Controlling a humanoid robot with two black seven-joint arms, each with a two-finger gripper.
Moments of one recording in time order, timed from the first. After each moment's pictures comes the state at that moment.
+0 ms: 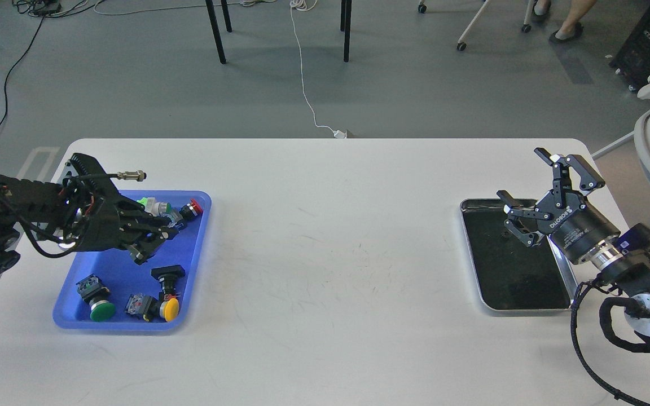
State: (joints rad) left arm -0.86 0.87 -0.21 -1.15 2.11 -0.22 -0.49; right arm 0.42 -0.64 0.60 1.02 -0.12 0.49 0.49
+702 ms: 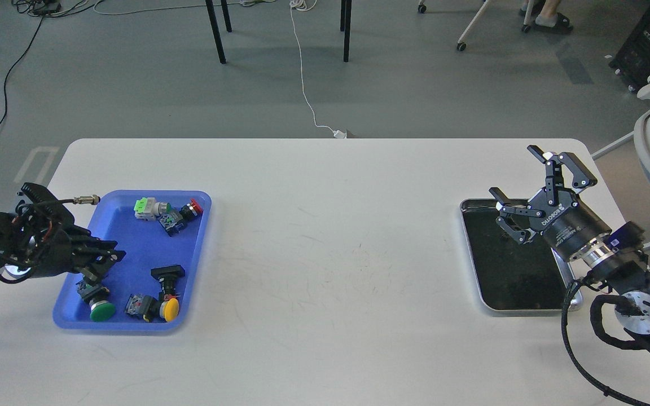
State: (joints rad) left arm -0.75 0.88 -0.21 -1.00 2.12 -0.18 -0.49; right arm 0.42 -0.61 0.61 1.02 -0.12 0.49 0.49
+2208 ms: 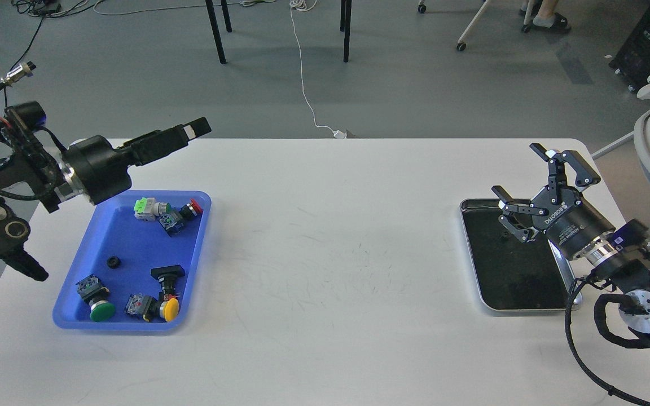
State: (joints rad) left arm -0.67 0.83 -0.57 -1.40 1.00 -0.09 -0.49; right arm 0.42 -0.63 0.61 1.03 -0.14 0.49 0.49
